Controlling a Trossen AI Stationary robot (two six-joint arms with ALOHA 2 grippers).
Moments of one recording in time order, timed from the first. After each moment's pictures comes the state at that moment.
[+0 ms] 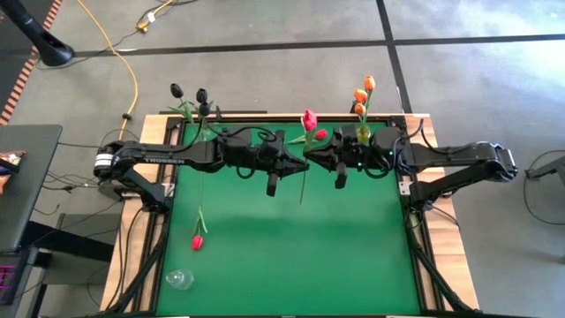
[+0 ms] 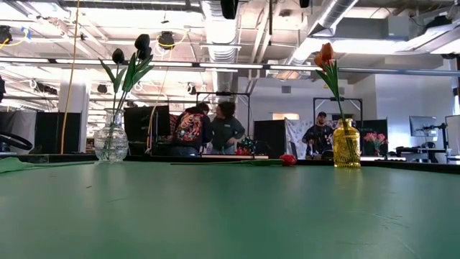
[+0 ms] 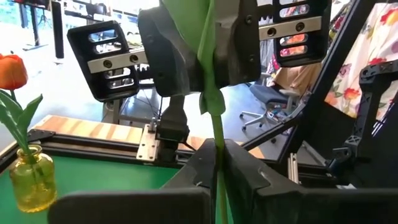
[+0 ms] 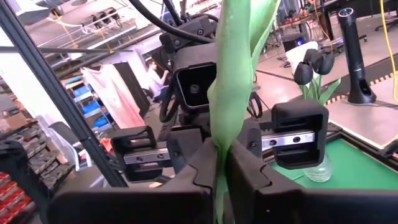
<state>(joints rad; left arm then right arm) 0.10 1.52 1.26 0.23 0.23 -0.22 -0.02 1.15 1.02 0.20 0.05 0.41</state>
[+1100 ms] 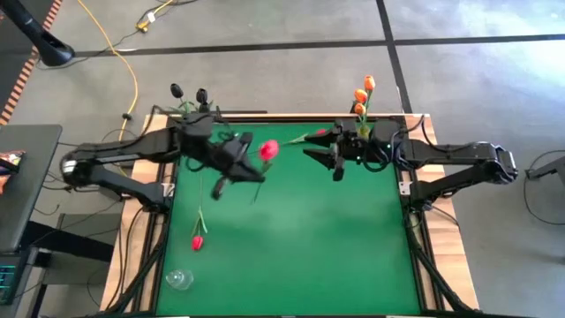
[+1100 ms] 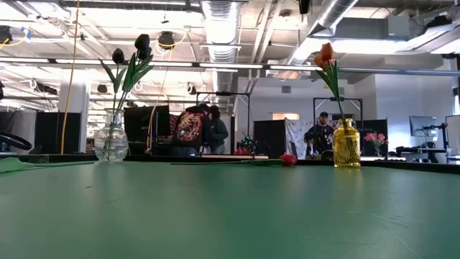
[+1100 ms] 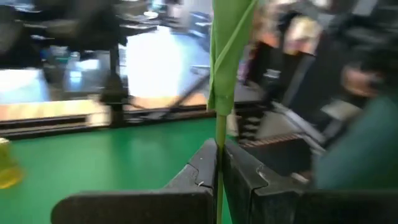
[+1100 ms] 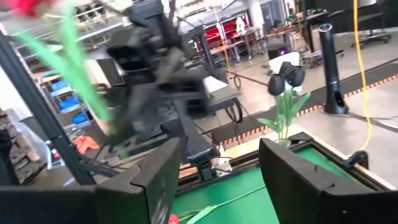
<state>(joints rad) 0.13 1.19 1.26 -0.29 0.51 -0.03 -0.09 1.14 1.02 0.19 0.02 0.33</state>
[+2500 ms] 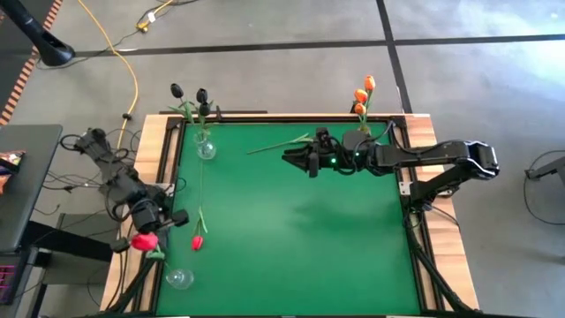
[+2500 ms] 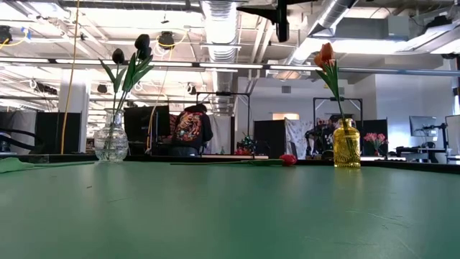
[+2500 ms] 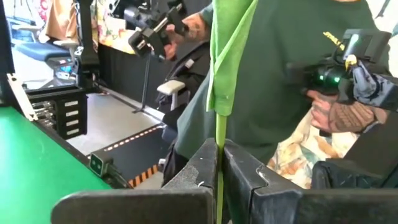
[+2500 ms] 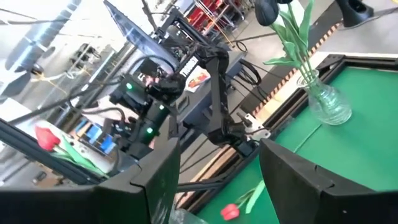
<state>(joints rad) -0.73 0.48 0.55 -0.09 0.30 -0.23 -0.08 1.36 1.02 0.33 0.03 0.82</state>
